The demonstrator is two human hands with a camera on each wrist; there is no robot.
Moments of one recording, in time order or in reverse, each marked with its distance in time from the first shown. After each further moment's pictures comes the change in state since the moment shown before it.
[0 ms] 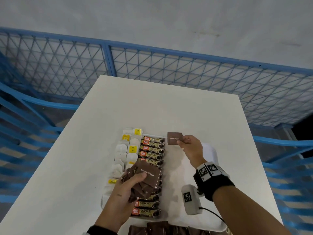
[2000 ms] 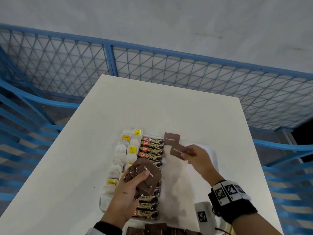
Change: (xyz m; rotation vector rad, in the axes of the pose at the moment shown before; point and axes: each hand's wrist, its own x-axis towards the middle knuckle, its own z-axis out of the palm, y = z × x) left_hand 0.016 -0.012 0.002 -0.040 -0.024 0.073; right_hand -0.032 0.000 -0.034 -0.114 -0.192 -0.056
